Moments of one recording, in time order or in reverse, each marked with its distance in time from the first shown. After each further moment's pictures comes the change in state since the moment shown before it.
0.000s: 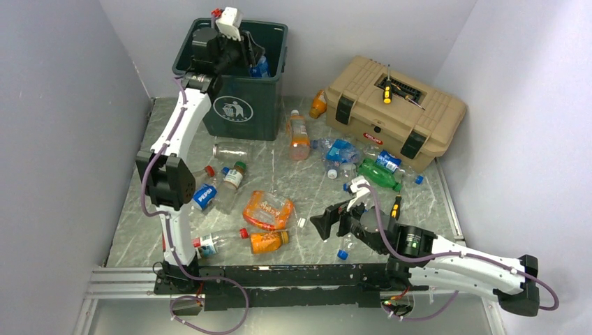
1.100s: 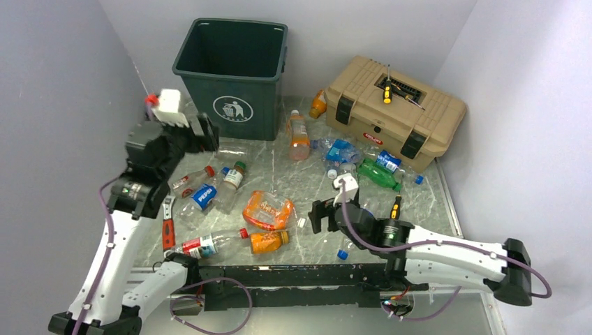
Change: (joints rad) left arm -0.040 -1.112 -0.853 -0.286 -0.424 0.027; right arm -0.003 0.201 0.060 -0.022 0.150 0.038
